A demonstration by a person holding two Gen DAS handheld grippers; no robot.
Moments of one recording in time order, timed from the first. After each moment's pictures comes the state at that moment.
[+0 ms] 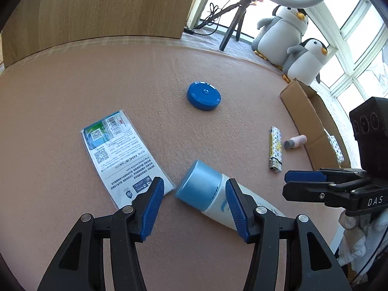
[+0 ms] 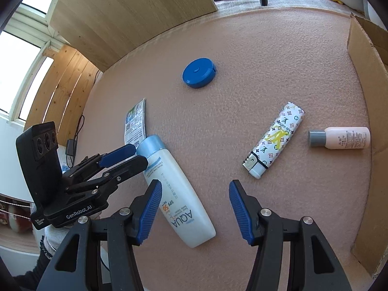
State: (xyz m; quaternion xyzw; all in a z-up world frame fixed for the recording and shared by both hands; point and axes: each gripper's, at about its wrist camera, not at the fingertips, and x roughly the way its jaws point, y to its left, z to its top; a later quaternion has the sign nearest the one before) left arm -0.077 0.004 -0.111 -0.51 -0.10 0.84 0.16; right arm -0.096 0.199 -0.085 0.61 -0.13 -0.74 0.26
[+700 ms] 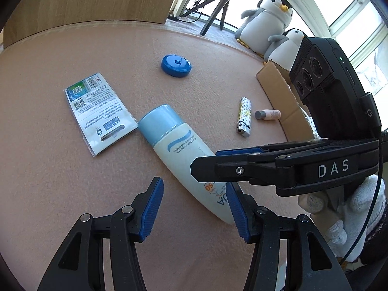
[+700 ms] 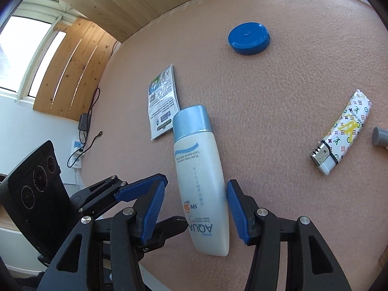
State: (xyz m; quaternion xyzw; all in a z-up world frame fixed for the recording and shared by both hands) left arm -0.020 0.027 -0.109 -0.53 -0.13 0.82 0.19; right arm -0.092 0.151 -0.102 0.64 -0.12 -0.68 0.33
